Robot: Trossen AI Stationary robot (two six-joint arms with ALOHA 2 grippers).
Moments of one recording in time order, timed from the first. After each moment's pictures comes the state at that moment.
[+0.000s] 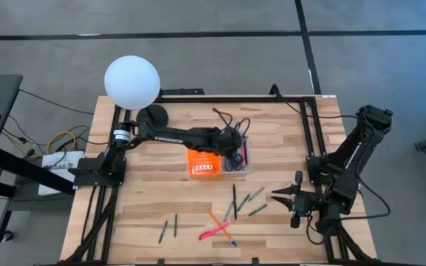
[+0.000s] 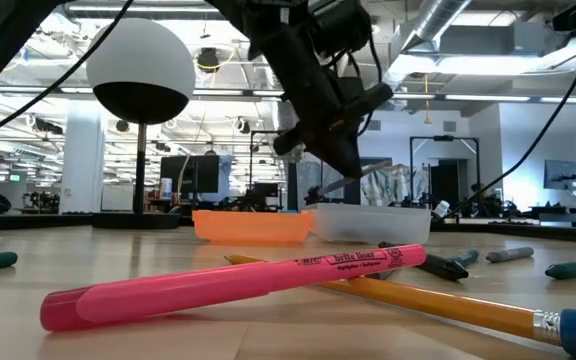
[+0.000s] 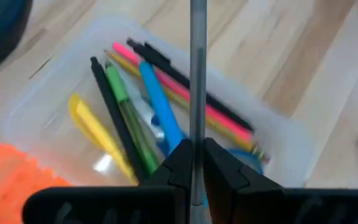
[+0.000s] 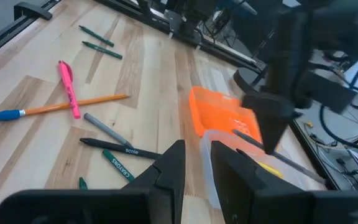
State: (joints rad) left arm 0.08 2.10 1.65 -0.48 -0.21 -0.51; right arm 1.08 1.20 0.66 -0.42 1.12 0.39
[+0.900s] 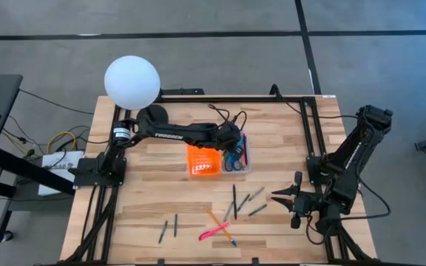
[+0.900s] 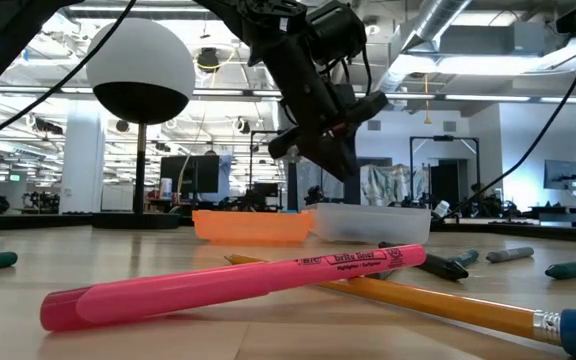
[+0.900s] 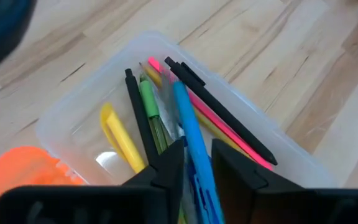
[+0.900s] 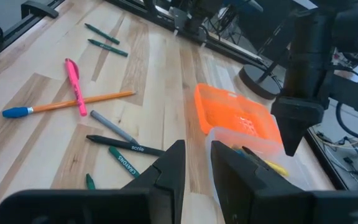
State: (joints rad) left arm 0.12 2.10 1.64 -0.46 -0.25 -0.59; right arm 1.08 1.20 0.66 -0.42 1.10 0.39
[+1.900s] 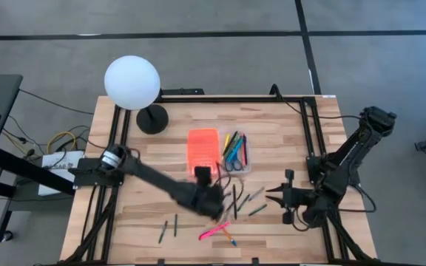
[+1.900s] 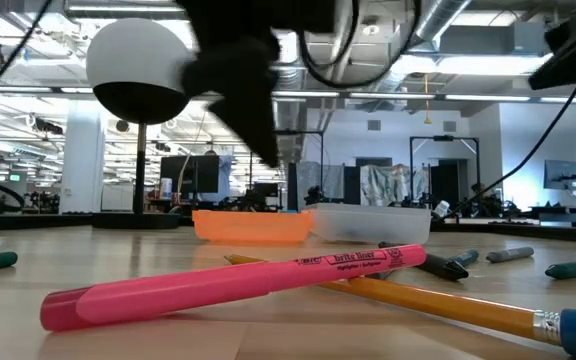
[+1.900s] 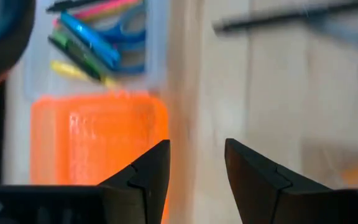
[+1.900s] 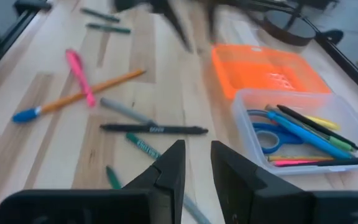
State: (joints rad) left arm -0.40 2.07 1.64 -0.94 -0.59 -0.31; right arm 0.92 1.20 0.59 -0.31 0.89 0.53
